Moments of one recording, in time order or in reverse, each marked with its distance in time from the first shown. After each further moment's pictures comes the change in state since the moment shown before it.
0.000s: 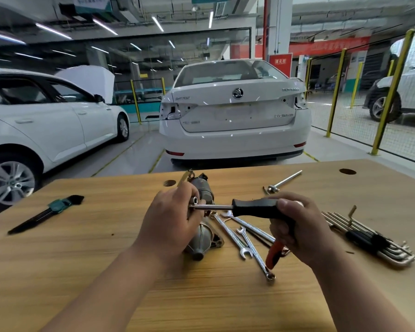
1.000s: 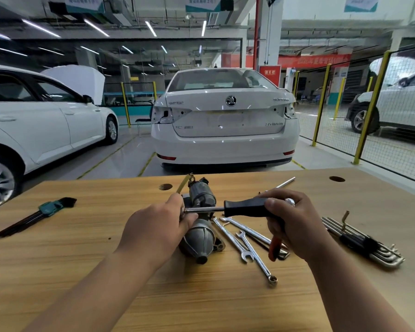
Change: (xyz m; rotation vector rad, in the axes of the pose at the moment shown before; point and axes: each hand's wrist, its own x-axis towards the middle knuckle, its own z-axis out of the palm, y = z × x) left_hand -0.007 -0.025 -0.021 0.326 -0.267 -0.160; right_hand 0.004 -0.016 0.025 -0.310 0.058 -0.065
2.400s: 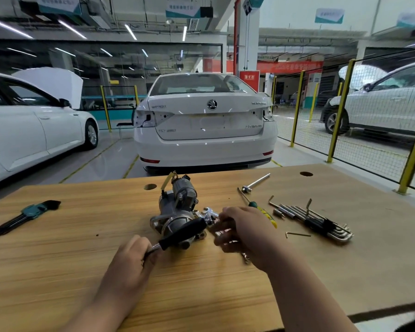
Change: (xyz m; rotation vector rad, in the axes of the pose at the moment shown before) left_hand -0.079 -0.030 0.051 -0.470 0.063 0.043; right_hand -0.040 -0.020 0.049 0.097 0.127 0.573
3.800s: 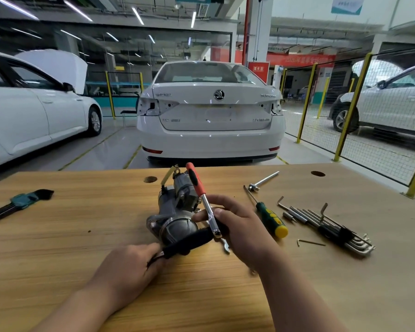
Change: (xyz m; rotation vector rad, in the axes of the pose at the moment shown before) left_hand 0.027 -0.017 0.006 0.253 -0.320 0.074; right_hand 0.041 0.016 0.003 -0.163 -0.273 -0.344
